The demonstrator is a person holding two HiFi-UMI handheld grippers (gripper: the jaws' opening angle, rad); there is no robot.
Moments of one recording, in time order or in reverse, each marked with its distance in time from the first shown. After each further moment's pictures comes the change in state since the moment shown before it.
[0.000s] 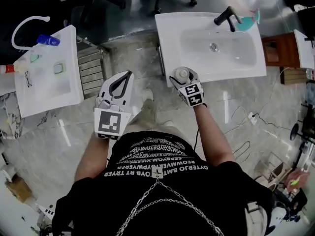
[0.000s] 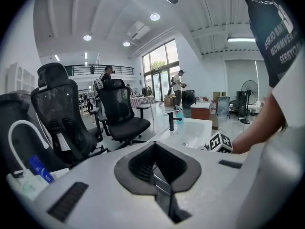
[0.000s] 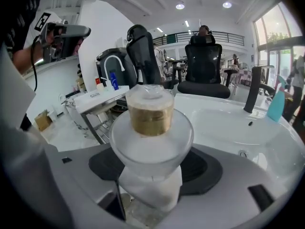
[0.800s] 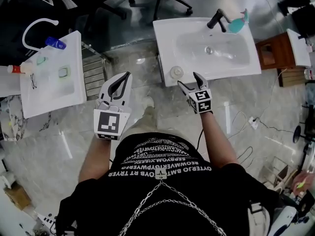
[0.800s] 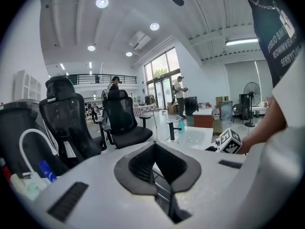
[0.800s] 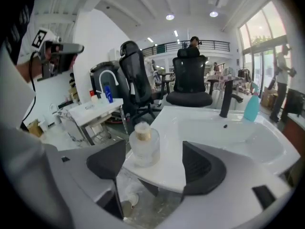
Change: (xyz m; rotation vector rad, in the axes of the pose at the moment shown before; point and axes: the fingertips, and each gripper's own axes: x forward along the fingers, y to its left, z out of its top) left arm -0.055 -0.017 0.025 0.004 -0.101 0.052; right arm -0.084 -0.002 0.004 0.076 -0.091 -0.088
